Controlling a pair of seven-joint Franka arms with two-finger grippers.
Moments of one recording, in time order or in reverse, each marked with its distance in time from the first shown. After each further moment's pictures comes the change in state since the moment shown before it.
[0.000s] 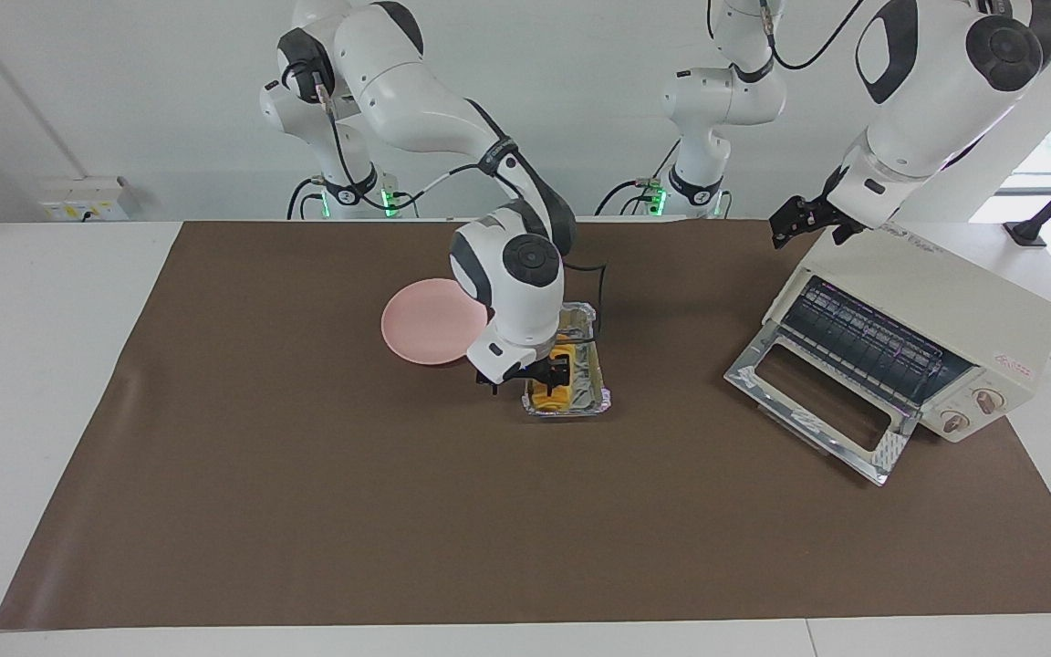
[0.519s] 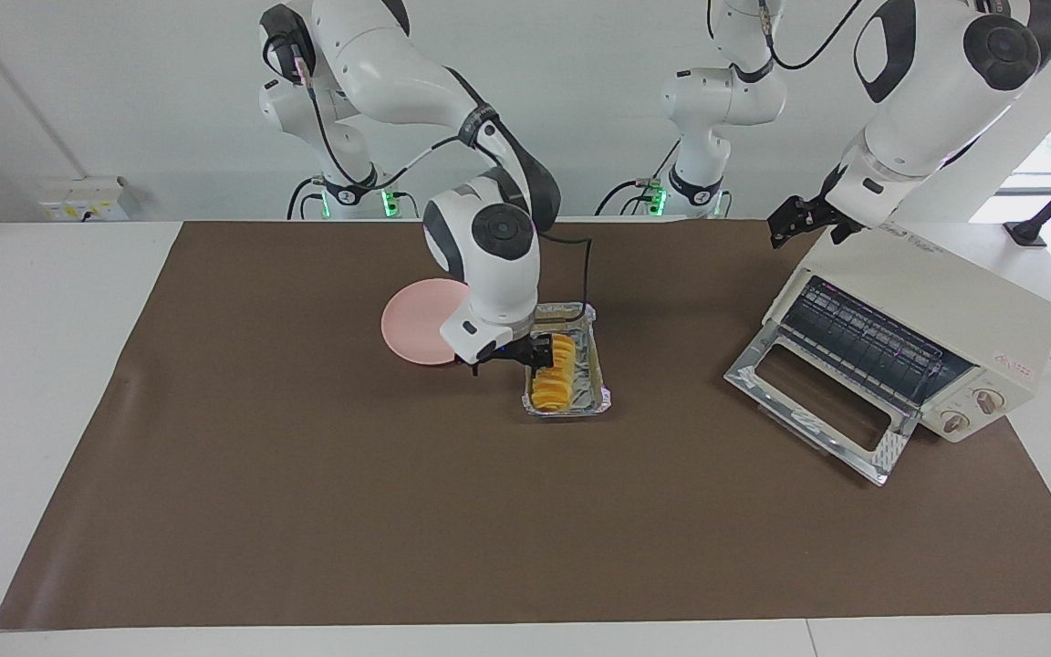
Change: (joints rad) left arm -0.003 0.000 0.000 0.002 -0.001 -0.001 -0.006; right arm -0.032 -0.050 0.004 0.001 0.028 -0.066 -0.016
